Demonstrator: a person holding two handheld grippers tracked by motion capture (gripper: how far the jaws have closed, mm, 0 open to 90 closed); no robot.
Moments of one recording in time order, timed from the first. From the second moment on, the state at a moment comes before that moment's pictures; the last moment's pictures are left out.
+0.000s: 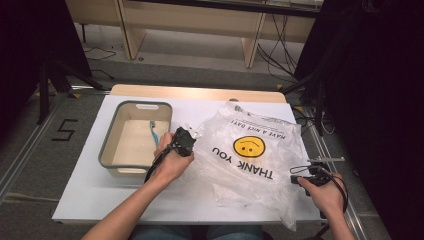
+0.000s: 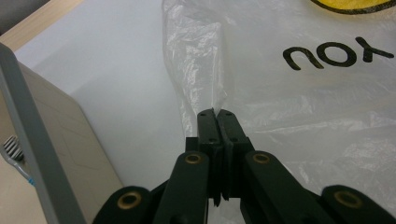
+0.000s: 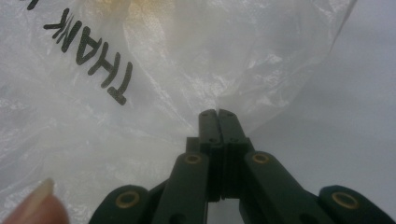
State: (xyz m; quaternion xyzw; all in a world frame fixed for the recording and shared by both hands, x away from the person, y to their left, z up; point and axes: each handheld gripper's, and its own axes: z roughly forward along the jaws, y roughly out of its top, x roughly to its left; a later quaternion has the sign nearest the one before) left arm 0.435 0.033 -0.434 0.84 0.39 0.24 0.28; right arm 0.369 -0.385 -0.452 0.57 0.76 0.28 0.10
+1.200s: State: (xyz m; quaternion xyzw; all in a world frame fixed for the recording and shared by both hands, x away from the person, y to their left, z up) left arm 0.408 0.039 -0.407 0.84 0.35 0.24 0.34; right arm 0.360 -0.366 -0.450 0.54 0.78 0.31 0.03
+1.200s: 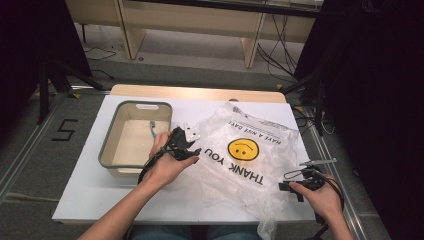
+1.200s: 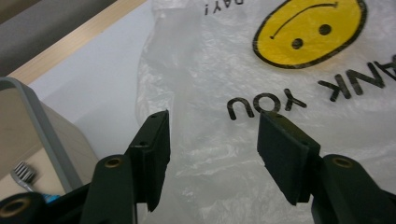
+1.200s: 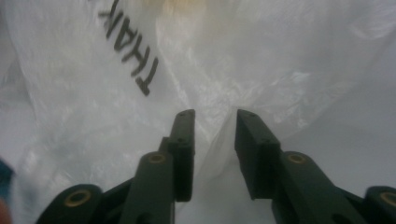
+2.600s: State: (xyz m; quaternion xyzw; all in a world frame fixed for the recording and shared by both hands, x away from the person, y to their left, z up) left arm 0.357 0.066 -0.429 0.86 0.31 0.18 0.37; right arm 0.371 -0.303 -0.428 0.40 0.79 0.41 0.19
